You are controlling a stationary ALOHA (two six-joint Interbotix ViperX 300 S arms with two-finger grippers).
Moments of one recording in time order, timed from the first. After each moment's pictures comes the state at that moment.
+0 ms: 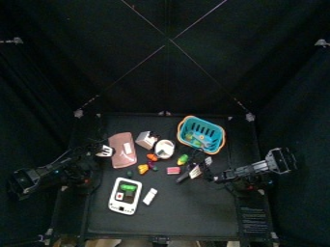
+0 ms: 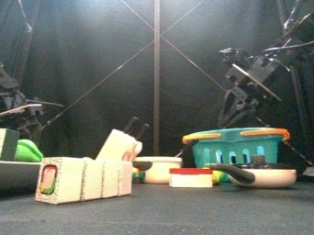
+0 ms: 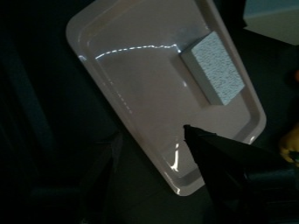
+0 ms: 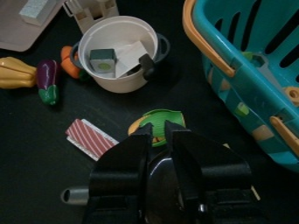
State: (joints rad) left arm 0.82 -0.66 1.25 -0.01 0.48 -0.50; right arm 0.17 -0.26 0.92 -1.32 0.78 2.07
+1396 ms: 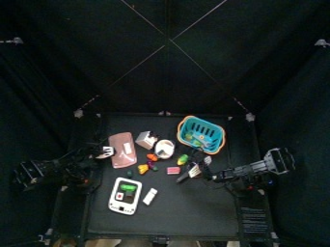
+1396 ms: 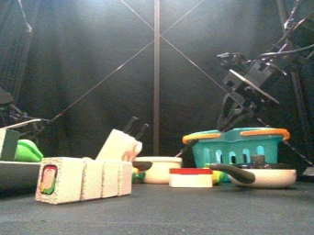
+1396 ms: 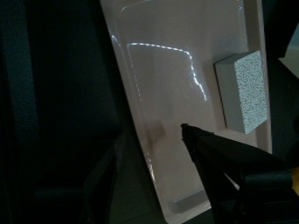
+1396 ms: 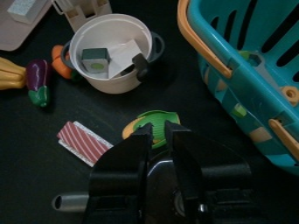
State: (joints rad) left arm 0.81 -0.49 1.33 -0.05 0.23 -0.78; right arm 0.15 -0.24 0.92 -1.33 0.77 2.07
